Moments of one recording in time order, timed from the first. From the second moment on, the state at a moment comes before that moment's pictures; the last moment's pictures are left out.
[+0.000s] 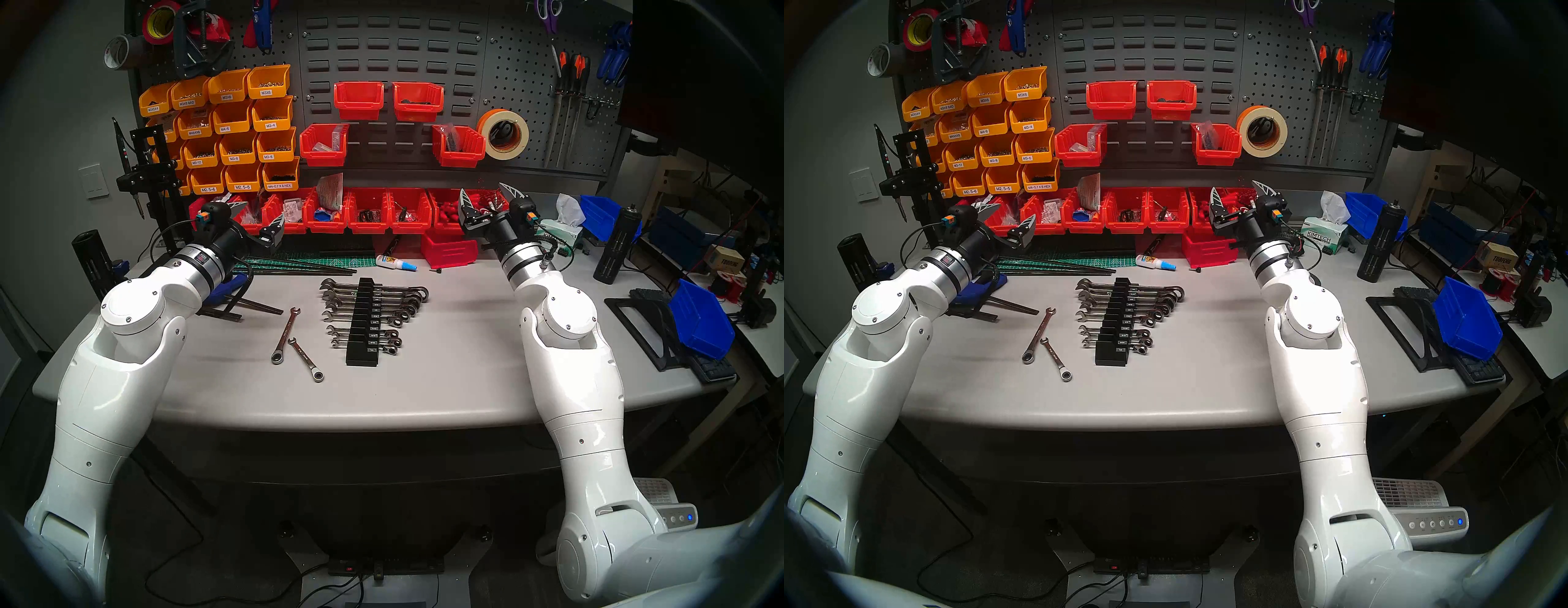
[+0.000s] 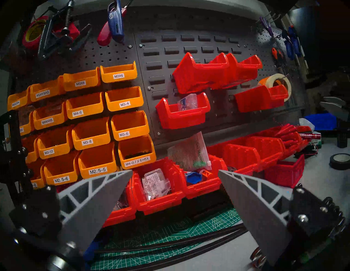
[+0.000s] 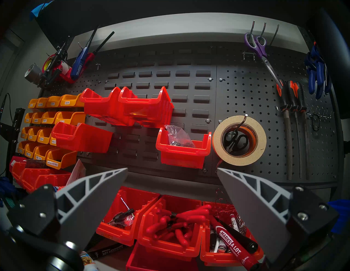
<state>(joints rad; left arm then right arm) 1.44 -0.91 -1.57 -1.84 -0.47 0.18 -0.18 -1.23 -1.46 1.57 -1.57 0.09 -0.12 0.27</state>
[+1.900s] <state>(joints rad) 1.51 -0.68 -1.59 -1.87 -0.39 0.23 -0.56 -1.23 -1.46 1.57 -1.57 0.09 -0.12 0.27</state>
